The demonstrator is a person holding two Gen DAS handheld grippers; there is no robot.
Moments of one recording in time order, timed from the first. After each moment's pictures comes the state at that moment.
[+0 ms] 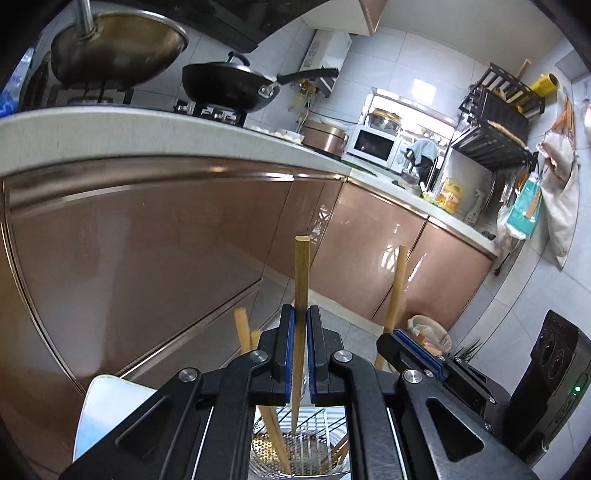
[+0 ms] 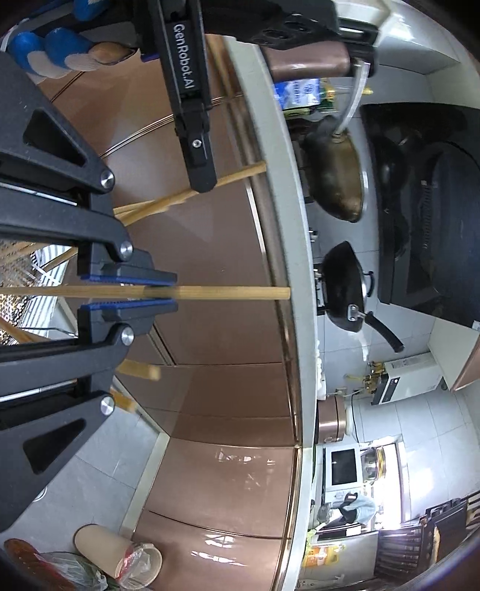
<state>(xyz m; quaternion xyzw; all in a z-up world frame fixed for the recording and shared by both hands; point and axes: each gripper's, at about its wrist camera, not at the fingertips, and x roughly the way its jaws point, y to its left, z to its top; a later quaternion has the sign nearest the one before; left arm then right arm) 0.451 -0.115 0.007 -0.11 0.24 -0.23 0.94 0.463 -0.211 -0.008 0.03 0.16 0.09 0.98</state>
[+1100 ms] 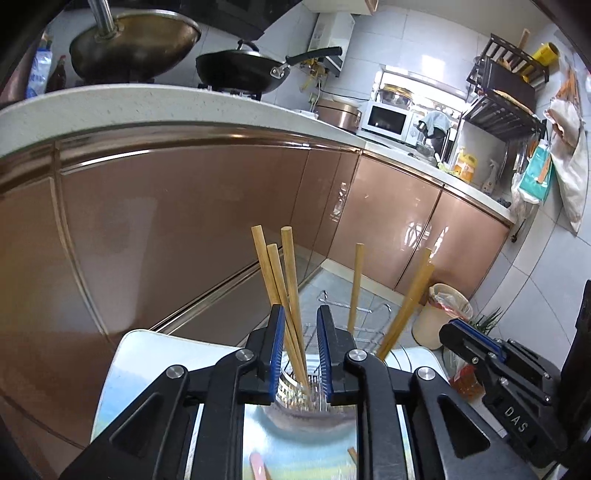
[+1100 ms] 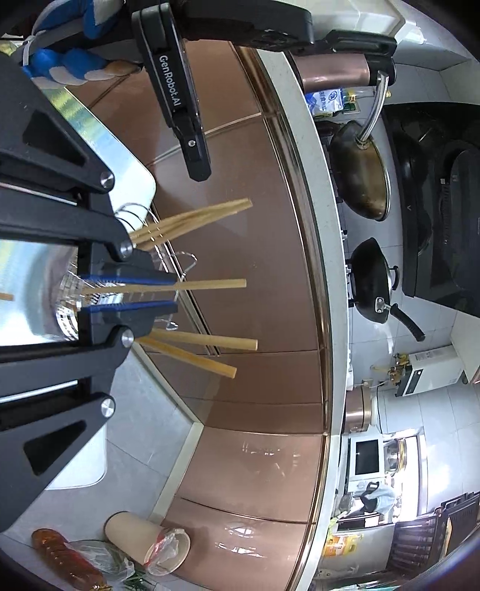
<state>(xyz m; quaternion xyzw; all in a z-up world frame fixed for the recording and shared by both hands) 0.388 -0.104 -0.006 -0.07 0.28 -0.19 0.94 0.385 -0.222 -0.008 0.04 0.22 0.08 0.97</state>
